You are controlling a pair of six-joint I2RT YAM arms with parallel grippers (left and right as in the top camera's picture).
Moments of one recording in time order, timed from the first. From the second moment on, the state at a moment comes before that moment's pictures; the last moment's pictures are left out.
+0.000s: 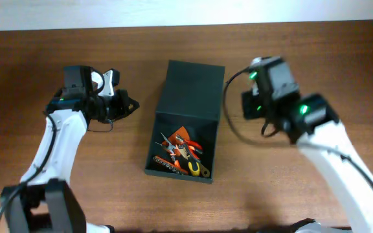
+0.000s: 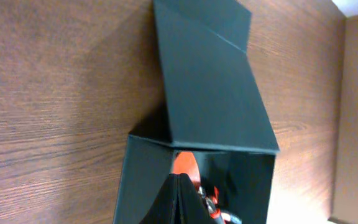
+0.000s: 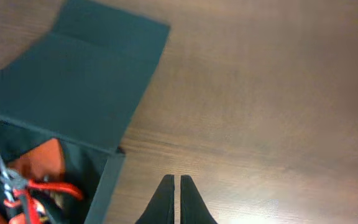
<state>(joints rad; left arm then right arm) 0.07 1.63 1.17 -0.65 0.64 -0.26 0.34 1.43 1.39 -0.95 0.13 0.24</state>
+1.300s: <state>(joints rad) -0.04 2.04 1.27 -0.47 0.70 -0.48 0.18 2.04 1.39 -0.70 -0.63 0.45</state>
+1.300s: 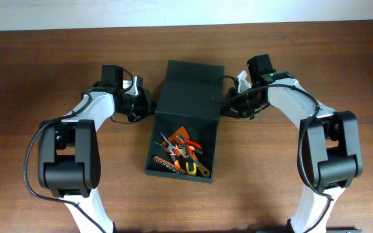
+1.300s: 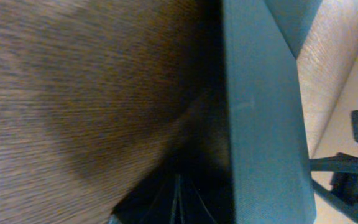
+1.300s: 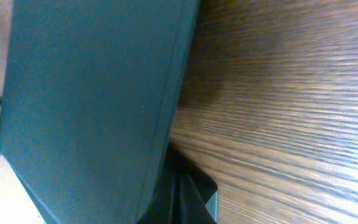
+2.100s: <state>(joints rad) -0.03 2.04 1.27 -0.34 0.74 -0.45 0.18 2.06 1.39 -0.47 -0.62 0.41</state>
